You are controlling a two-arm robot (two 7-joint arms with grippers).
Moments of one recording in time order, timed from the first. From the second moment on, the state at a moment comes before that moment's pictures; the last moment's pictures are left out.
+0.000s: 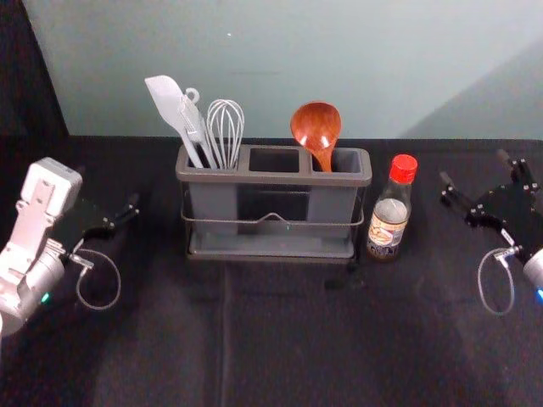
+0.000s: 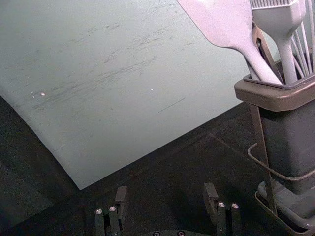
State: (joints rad) left arm -0.20 0.60 0.45 -1.41 -0.25 -0.12 0.03; right arm 0.08 0.37 -0.06 -1.46 0.13 -0.22 0.27
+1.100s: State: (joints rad) left arm -0.20 0.60 0.45 -1.41 -0.25 -0.12 0.03; right arm 0.08 0.38 -0.06 -1.46 0.13 -0.22 0.27
